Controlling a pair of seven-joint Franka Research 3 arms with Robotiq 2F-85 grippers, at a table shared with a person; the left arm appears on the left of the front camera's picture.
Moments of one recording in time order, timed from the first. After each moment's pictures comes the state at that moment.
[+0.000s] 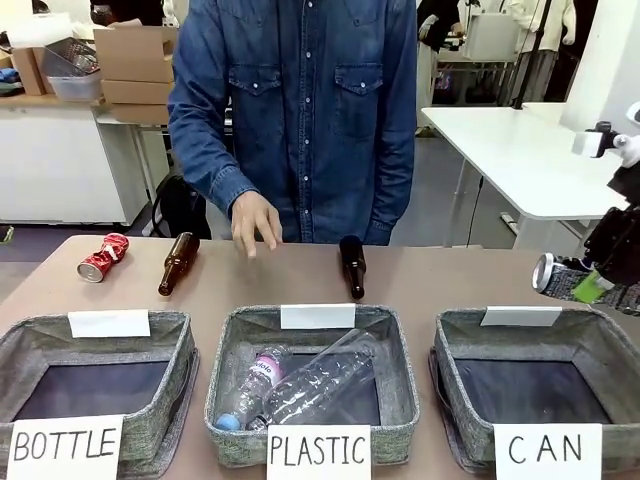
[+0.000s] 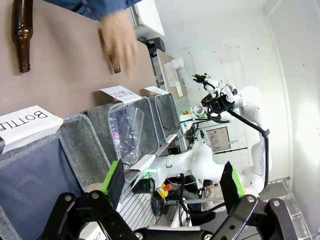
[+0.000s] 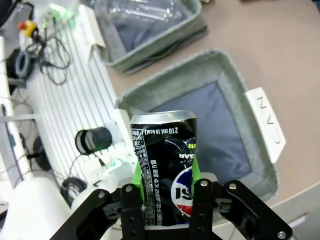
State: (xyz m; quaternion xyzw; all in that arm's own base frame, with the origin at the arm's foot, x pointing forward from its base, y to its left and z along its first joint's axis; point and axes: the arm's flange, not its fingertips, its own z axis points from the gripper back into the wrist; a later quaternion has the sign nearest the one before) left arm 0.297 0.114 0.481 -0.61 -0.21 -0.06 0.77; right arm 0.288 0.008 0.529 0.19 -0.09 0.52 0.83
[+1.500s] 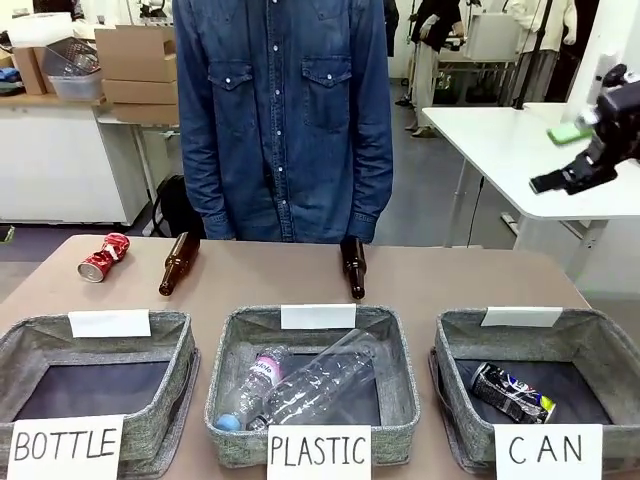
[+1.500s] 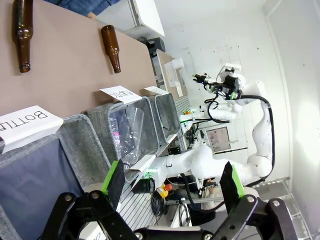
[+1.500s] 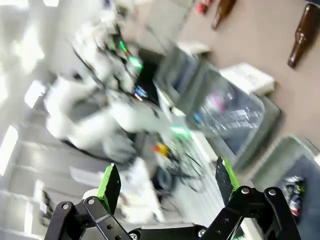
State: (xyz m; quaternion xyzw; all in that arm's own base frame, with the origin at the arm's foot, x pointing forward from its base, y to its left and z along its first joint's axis) left arm 0.297 0.115 0.481 -0.61 -0.21 -0.06 0.77; right arm 0.370 -0.019 0.559 0.58 -0.09 0.18 0.79
